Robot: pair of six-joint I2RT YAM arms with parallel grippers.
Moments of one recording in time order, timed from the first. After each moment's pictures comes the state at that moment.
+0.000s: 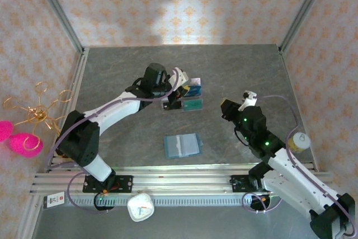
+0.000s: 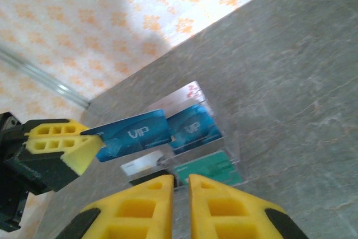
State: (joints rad) left arm -0.50 1.62 1.15 -0.07 0.48 0.36; right arm 0.53 0.69 0.49 -0.10 0.16 0.76
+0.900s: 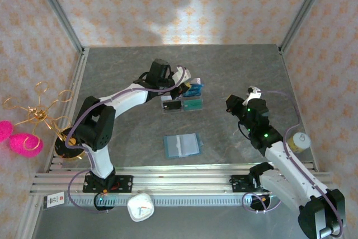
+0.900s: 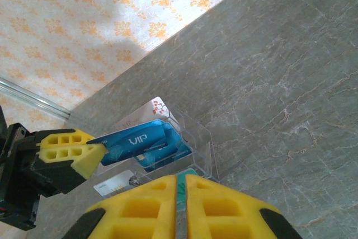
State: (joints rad) left arm -0.46 1.82 1.27 -0.06 0.55 0.44; right arm 0.34 0.79 0.49 -0.03 0.00 0.74
